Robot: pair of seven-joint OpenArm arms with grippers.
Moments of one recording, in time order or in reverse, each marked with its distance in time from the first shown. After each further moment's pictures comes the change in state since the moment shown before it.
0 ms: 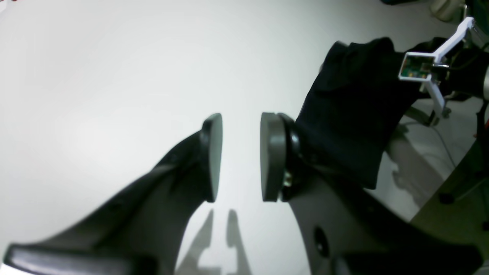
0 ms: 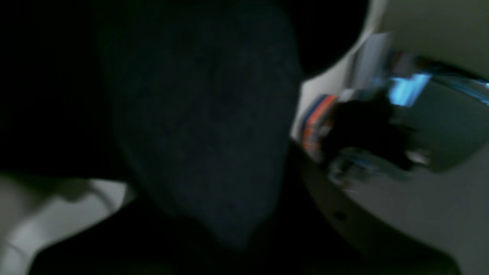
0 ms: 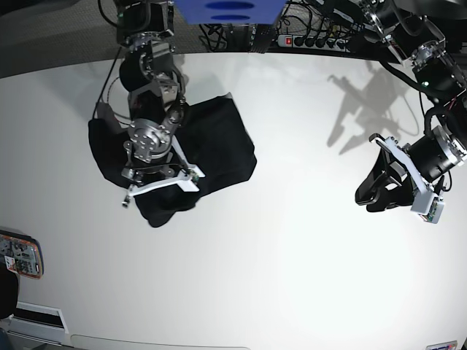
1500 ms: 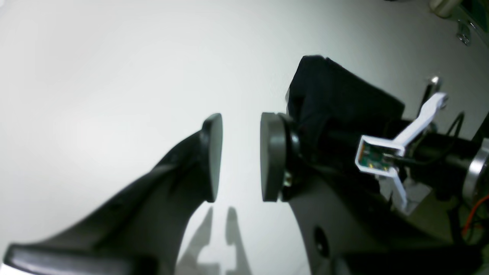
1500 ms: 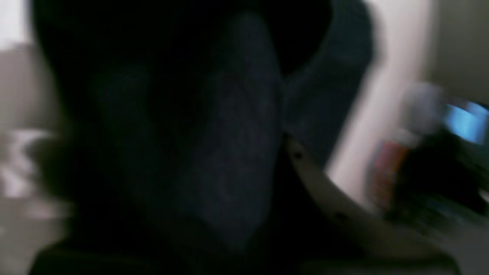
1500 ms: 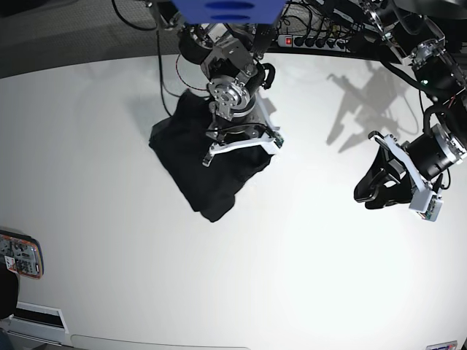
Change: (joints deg) left arm 0.8 -0.1 0.2 0.0 0.0 0.0 0.0; right arm -4.3 -3.7 -23.8 -7.1 17.7 -25.5 -10.3
